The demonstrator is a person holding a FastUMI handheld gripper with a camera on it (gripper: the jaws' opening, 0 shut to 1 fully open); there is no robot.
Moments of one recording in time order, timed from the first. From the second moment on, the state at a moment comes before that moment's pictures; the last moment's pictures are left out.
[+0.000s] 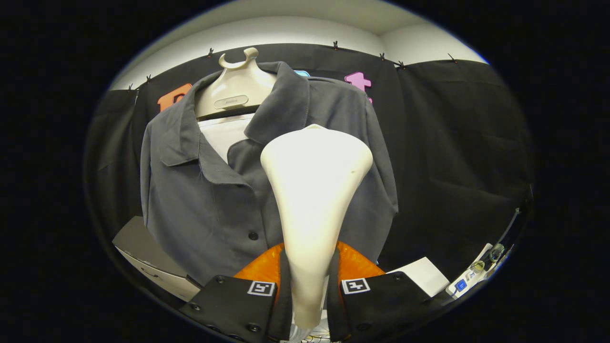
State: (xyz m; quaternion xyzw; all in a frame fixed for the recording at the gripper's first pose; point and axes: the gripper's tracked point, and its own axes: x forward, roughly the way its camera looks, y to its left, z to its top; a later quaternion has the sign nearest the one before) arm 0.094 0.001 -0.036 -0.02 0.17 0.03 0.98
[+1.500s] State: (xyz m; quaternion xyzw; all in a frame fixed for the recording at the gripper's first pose) arm 0.080 -0.020 -0.174 0.00 0.28 0.05 0.96
